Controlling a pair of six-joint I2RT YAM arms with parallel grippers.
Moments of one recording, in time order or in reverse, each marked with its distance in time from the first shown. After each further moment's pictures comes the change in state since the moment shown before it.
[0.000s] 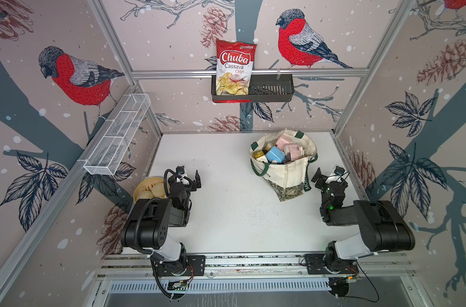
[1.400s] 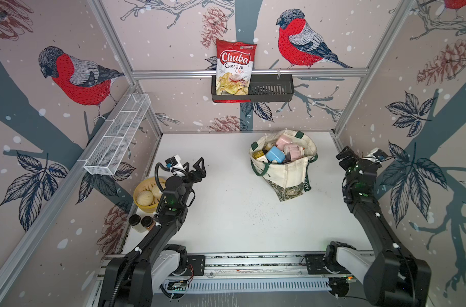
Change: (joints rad) left arm -0.118 -0.506 0.232 -0.667 0.225 -0.604; right arm -0.214 -0.407 0.517 -0.954 -0.190 0.398
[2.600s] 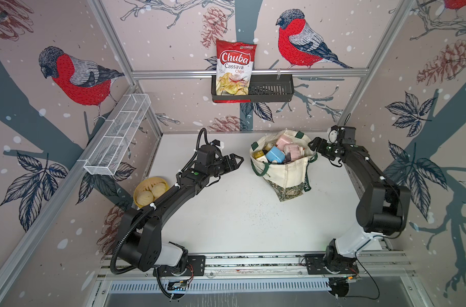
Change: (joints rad) left arm -0.282 0.371 0.516 -0.555 0.283 -0.155; right arm 0.082 0.549 0.608 -0.618 -0.475 -0.211
